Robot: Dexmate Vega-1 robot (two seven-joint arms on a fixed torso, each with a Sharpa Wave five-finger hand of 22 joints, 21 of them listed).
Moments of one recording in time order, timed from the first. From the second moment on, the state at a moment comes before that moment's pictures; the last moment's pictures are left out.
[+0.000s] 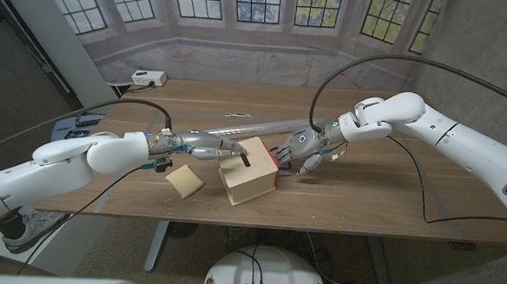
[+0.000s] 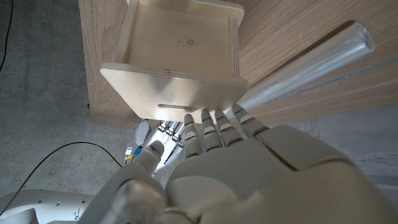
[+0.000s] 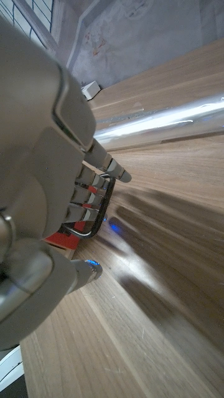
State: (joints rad) left arm 1.19 1.26 0.21 -2.07 0.21 -0.27 -0.24; left_hand 0.02 0.16 0.63 0.18 0.19 0.25 -0.10 0.22 0.18 0.22 -0.05 0.25 0.18 0.16 -0.08 0.19 0.17 0.14 0.00 0.19 0.17; right arm -0.31 -0.86 -0.86 -1.67 -1.18 0.90 0.31; right_hand 0.25 0.10 0.35 -0.12 0.20 0.19 -0.10 0.19 0.19 0.15 -0.11 0.19 0.19 0.11 -0.04 0.19 0.18 0.27 -0.03 0.18 0.17
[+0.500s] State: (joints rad) left arm 1.19 1.28 0.22 -2.09 0.23 -0.25 -0.25; left_hand 0.01 0.16 0.63 0.19 0.19 0.28 -0.11 0.22 0.18 0.24 -0.05 0.24 0.18 0.17 -0.08 0.19 0.17 0.14 0.00 0.19 0.18; right arm -0.34 -0.87 -0.85 -1.69 -1.17 0.87 0.33; right_hand 0.25 0.10 0.36 -0.12 0.20 0.19 -0.10 0.19 0.19 0.15 -0.11 0.19 0.19 0.11 -0.04 0.19 0.18 0.27 -0.03 0.18 0.17
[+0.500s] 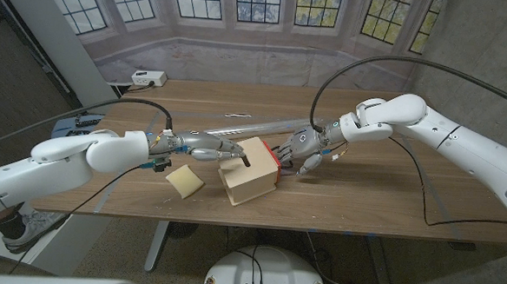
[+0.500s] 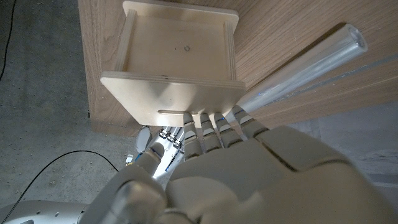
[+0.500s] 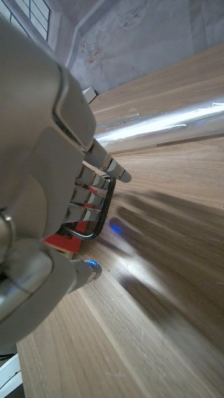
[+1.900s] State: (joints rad) left arm 1.19 1.31 0.23 -2.10 0.26 -0.24 -0.24; left_hand 0.01 0.16 0.62 0.19 0.19 0.29 -0.11 0.22 0.18 0.25 -0.06 0.24 0.18 0.18 -0.08 0.19 0.17 0.14 -0.01 0.19 0.17; right arm -0.36 -0.90 -0.82 -1.74 -1.19 0.81 0.38; right_hand 0.24 0.10 0.36 -0.12 0.20 0.19 -0.10 0.19 0.19 0.14 -0.10 0.19 0.19 0.11 -0.04 0.19 0.18 0.26 -0.03 0.18 0.17
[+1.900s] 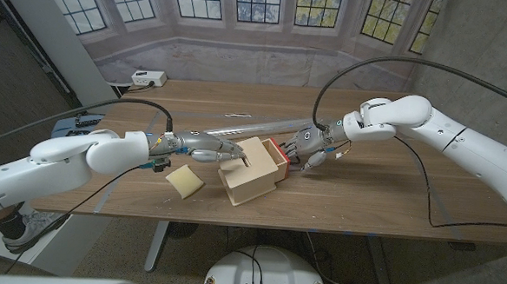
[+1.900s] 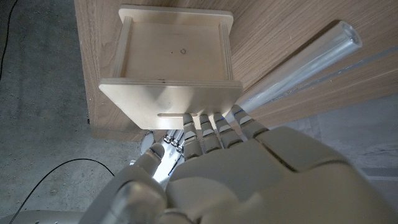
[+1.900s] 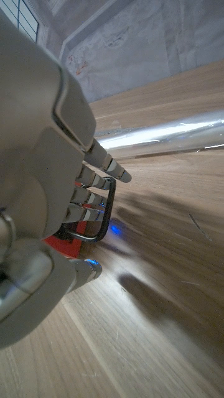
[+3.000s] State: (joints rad) left arm 1.19 1.31 0.24 -2.11 0.27 -0.24 -0.24; left_hand 0.01 0.16 0.62 0.19 0.19 0.29 -0.11 0.20 0.18 0.25 -0.06 0.22 0.18 0.19 -0.07 0.19 0.17 0.14 -0.01 0.19 0.17; right arm -0.37 -0.92 -0.80 -1.76 -1.21 0.77 0.41; right_hand 0.24 0.10 0.37 -0.12 0.20 0.19 -0.10 0.19 0.19 0.14 -0.11 0.19 0.19 0.10 -0.04 0.19 0.18 0.26 -0.02 0.18 0.17
